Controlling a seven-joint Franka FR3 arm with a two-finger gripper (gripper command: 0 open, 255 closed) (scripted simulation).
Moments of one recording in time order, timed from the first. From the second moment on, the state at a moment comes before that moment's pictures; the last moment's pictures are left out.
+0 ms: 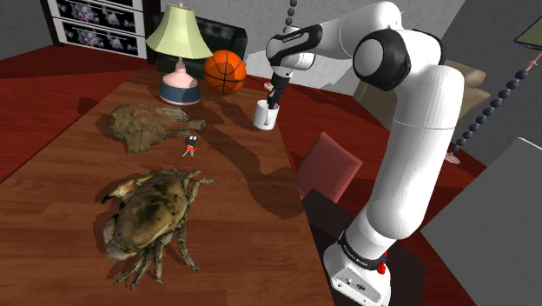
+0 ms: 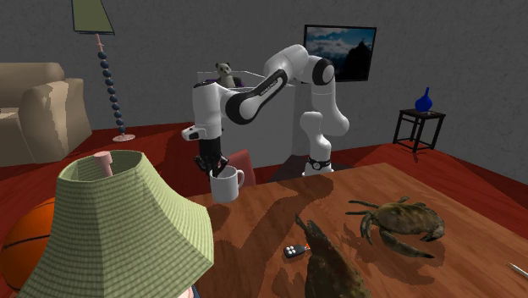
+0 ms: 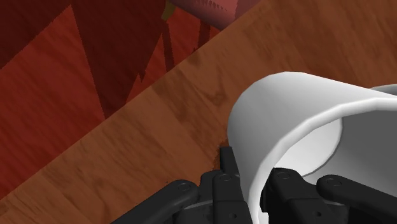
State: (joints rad) arm -0.11 0.32 -0.37 -1.75 0.18 2.07 -0.75
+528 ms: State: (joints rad) arm -0.11 0.29 -0.38 -1.68 0.16 1.98 -0.74
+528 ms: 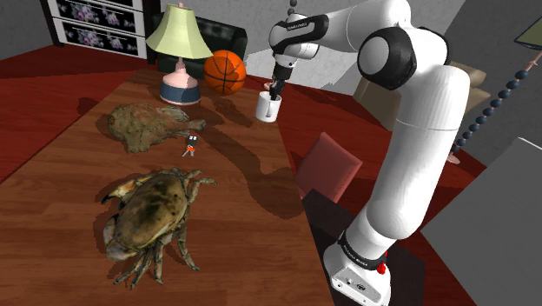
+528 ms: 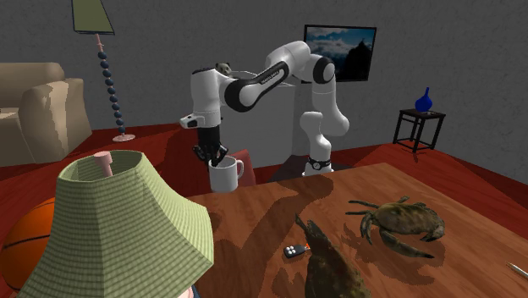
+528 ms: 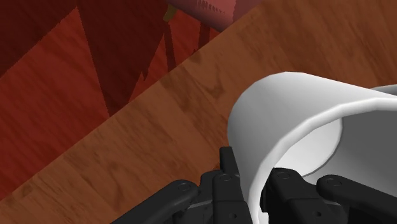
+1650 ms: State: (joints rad) arm -0.12 0.27 -0.39 -1.48 0.14 1.76 -0.72
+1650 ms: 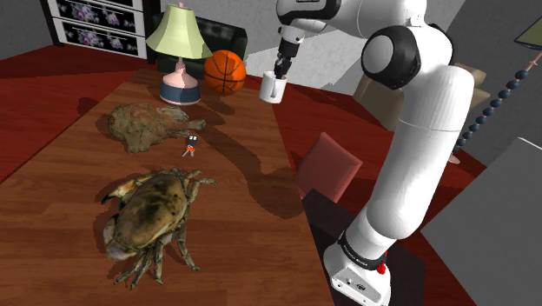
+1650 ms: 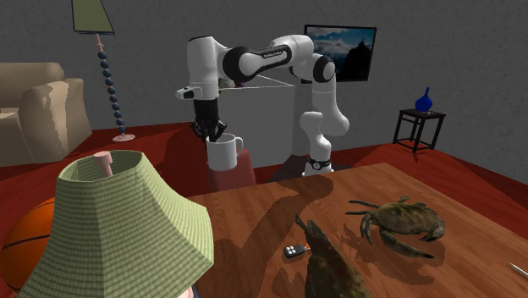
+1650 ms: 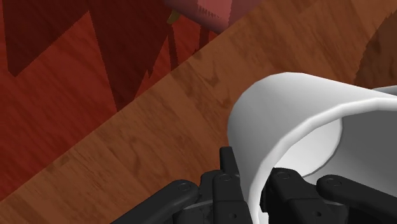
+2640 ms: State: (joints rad) arm 0.05 -0.22 -0.26 -2.02 -0.02 1.86 -0.41
